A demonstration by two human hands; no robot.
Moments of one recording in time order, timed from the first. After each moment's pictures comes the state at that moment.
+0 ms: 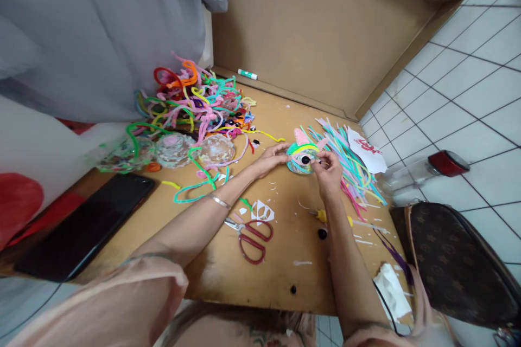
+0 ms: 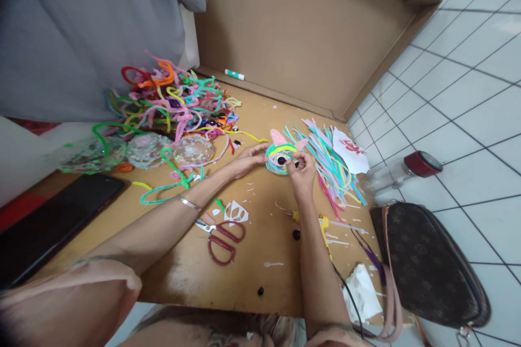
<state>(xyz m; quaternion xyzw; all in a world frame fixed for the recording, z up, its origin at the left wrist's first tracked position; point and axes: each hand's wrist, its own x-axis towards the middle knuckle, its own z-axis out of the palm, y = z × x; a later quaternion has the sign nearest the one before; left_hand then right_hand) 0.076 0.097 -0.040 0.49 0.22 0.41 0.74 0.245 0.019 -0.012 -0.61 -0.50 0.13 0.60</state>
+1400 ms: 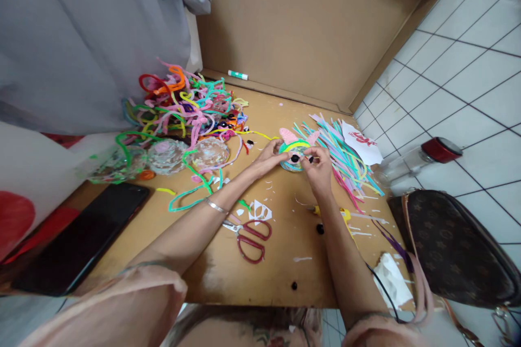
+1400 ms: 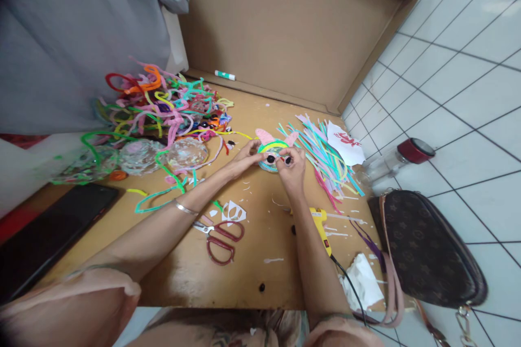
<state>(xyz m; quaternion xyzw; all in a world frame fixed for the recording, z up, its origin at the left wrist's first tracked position) 0.079 0.089 -0.032 0.56 0.31 0.42 0.64 0.226 0.013 0.000 -0.61 -0.56 0.07 0.56</state>
